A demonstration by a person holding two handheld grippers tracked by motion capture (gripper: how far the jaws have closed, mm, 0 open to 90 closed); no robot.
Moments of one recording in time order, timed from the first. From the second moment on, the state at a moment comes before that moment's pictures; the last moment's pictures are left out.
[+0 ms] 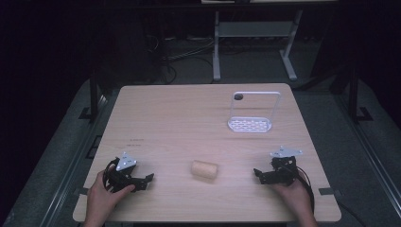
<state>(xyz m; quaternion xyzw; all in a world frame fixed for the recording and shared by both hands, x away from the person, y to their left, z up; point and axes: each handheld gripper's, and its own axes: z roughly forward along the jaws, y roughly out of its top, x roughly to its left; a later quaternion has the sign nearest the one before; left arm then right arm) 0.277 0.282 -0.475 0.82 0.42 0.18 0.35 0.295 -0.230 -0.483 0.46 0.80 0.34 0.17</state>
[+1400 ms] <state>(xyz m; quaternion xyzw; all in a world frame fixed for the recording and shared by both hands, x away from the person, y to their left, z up) 0.277 0.282 -0.475 0.82 0.42 0.19 0.35 0.319 -0.221 -0.452 0.41 0.83 0.34 0.14</state>
